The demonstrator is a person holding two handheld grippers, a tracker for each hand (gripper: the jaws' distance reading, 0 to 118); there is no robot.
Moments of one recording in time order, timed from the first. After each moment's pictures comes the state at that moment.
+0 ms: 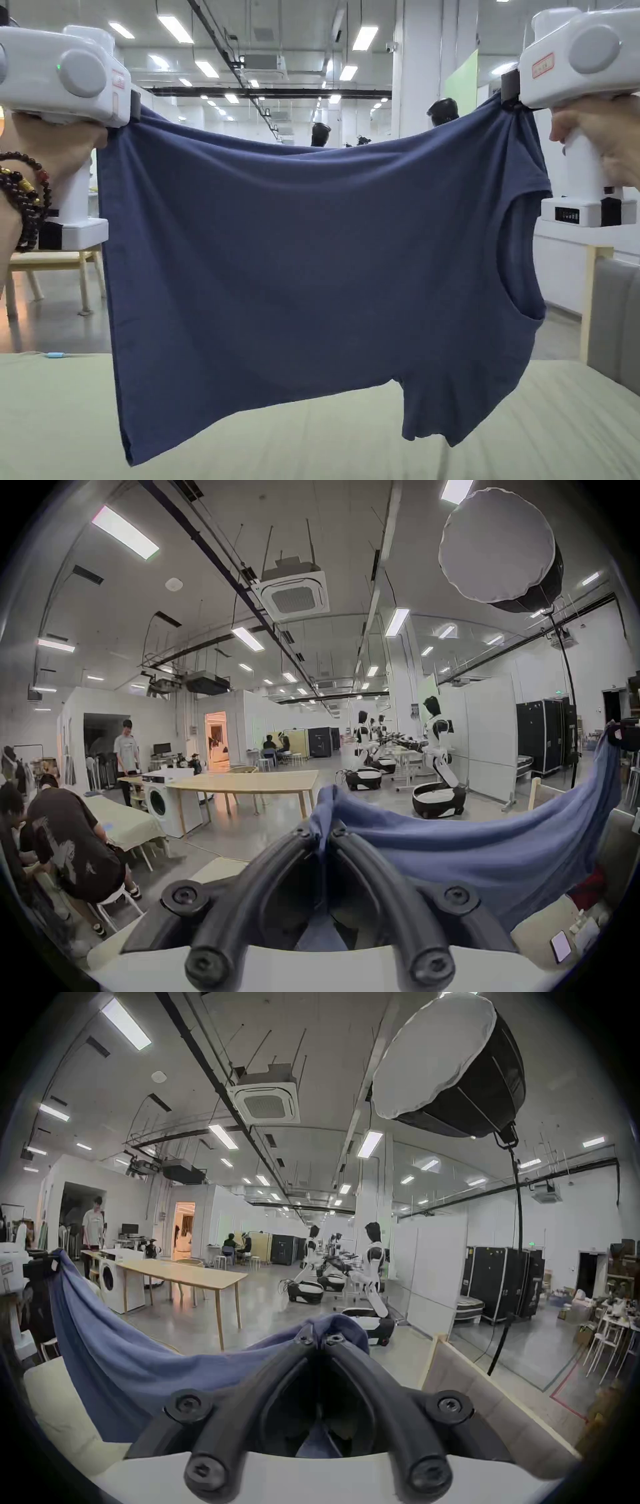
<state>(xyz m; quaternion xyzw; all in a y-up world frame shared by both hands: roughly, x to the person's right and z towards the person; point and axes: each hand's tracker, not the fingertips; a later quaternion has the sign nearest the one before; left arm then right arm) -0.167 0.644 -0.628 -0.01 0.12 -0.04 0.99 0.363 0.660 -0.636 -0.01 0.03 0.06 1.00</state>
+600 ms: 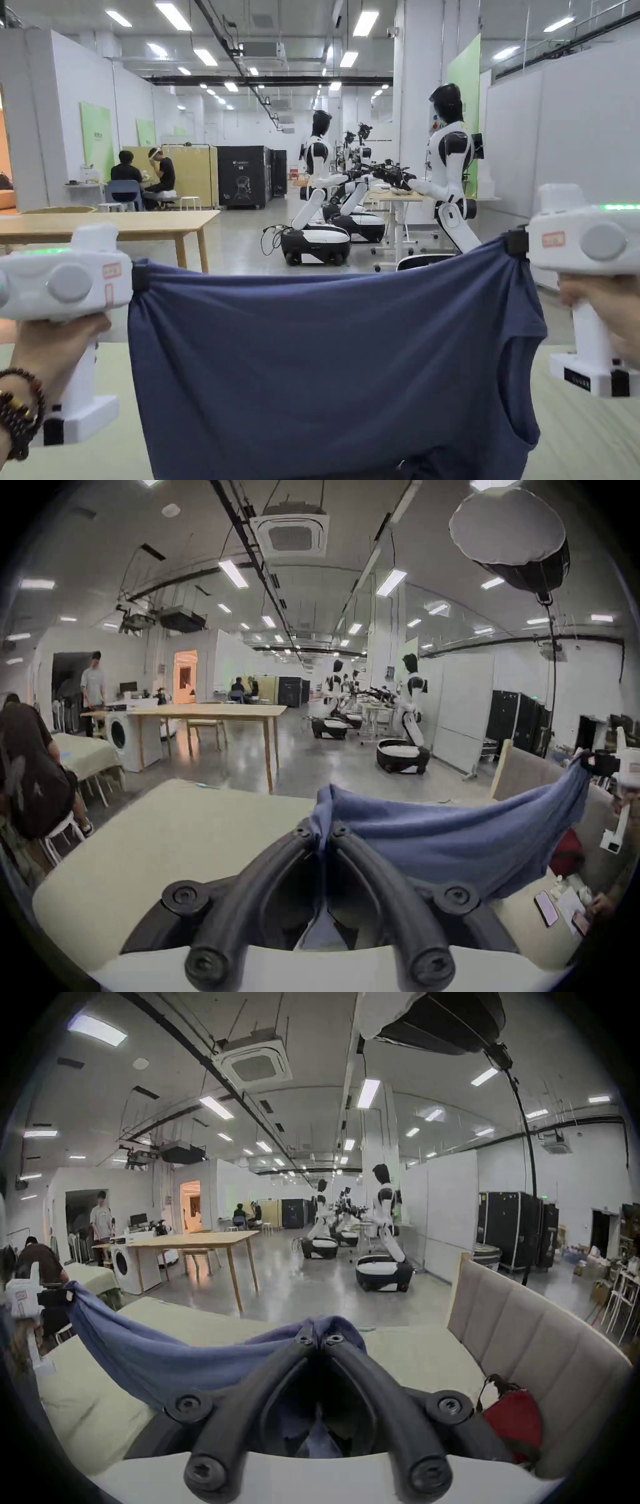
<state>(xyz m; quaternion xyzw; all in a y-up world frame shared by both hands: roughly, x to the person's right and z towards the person) -0.186 0.415 -0.606 -0.12 0.02 0.05 0.99 0.393 0.451 -0.639 -0.10 0.06 0.01 0.99</state>
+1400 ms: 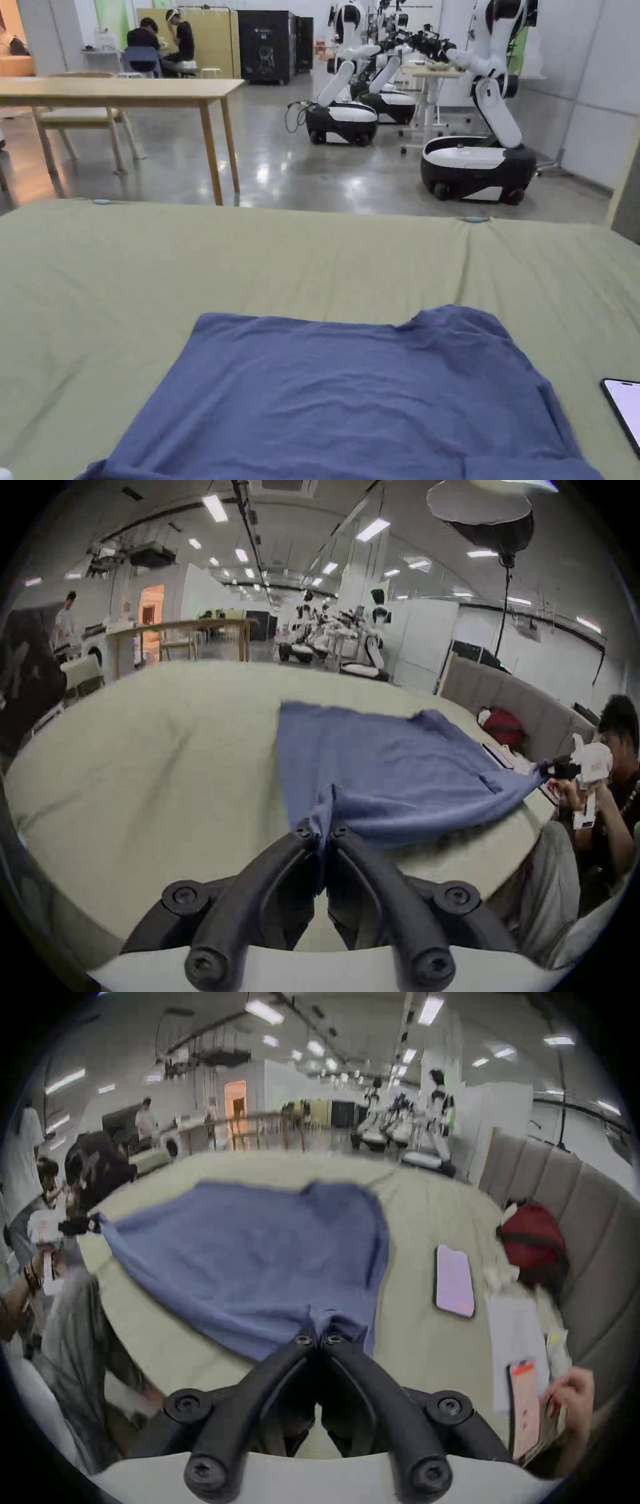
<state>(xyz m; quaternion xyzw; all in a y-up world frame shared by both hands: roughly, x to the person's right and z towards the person) -0.202 0.142 -0.260 -0.28 -0.07 0.09 0.95 0.443 0.171 -0.318 -0.36 0.17 0.10 0.91</state>
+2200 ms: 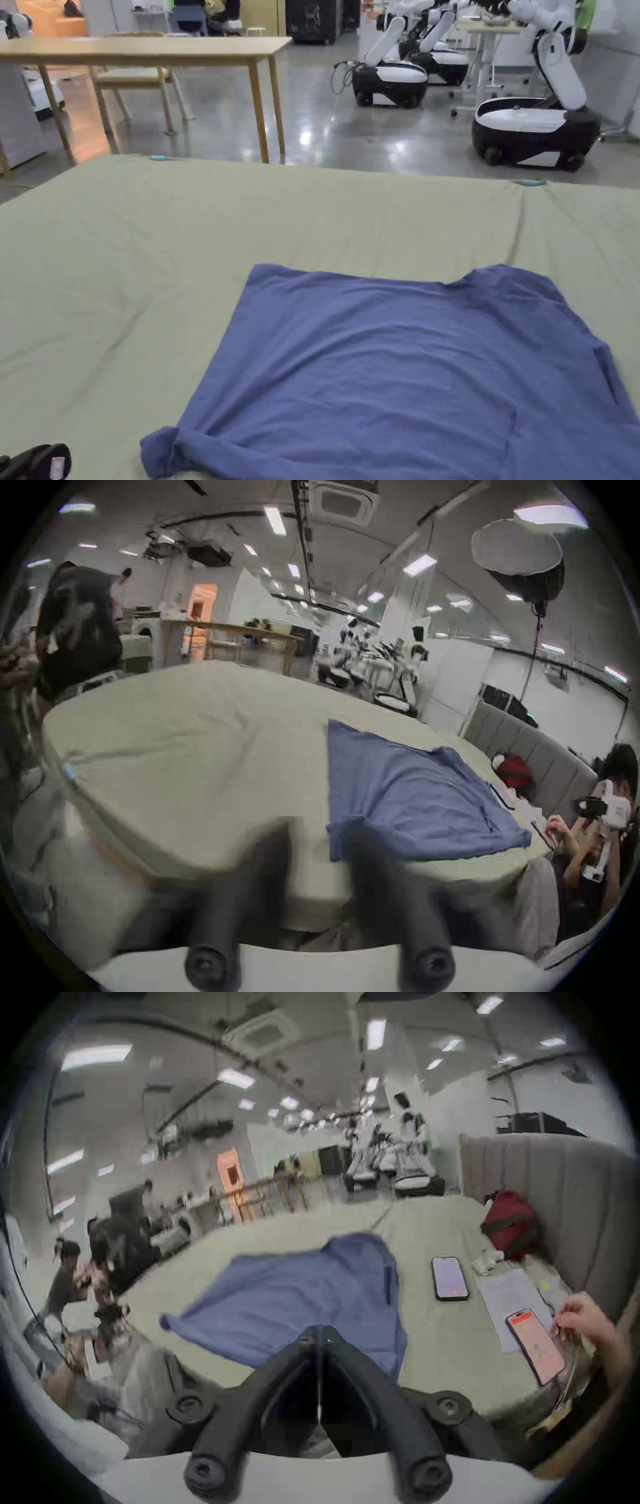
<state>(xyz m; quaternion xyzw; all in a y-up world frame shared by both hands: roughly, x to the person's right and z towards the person) -0.232 0.179 -0.145 -0.21 0.04 0.15 0.96 0.457 0.244 -0.183 -0.21 0.16 -0.09 0.96</state>
